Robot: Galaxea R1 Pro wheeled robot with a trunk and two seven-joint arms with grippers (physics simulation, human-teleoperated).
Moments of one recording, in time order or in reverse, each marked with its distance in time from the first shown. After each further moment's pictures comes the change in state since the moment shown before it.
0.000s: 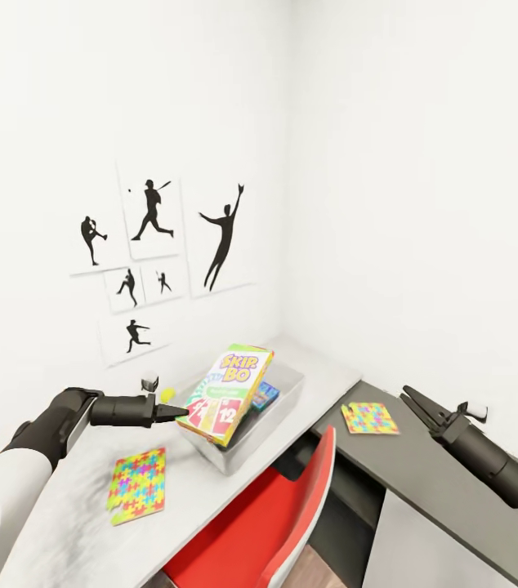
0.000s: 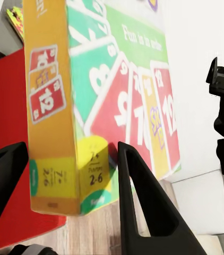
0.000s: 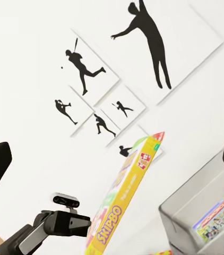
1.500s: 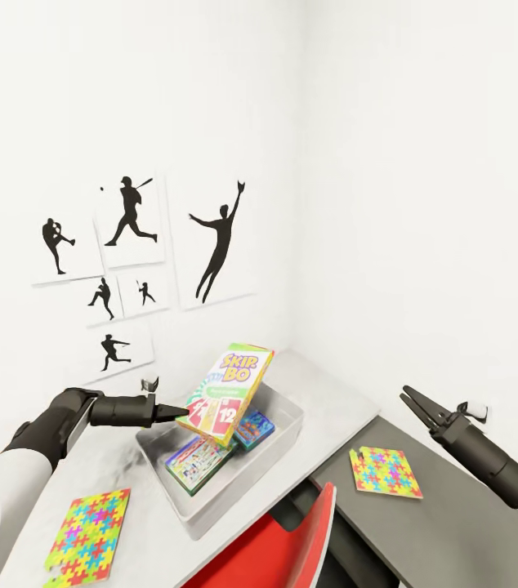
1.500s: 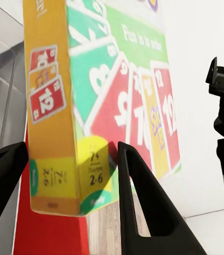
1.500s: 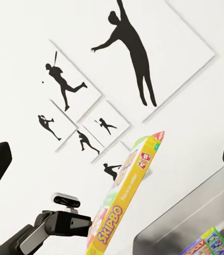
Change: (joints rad) left arm 0.001 0.000 0.001 0.000 0.003 -0.008 0.000; right arm 0.000 0.001 0.000 0.000 0.000 0.000 0.003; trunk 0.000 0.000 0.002
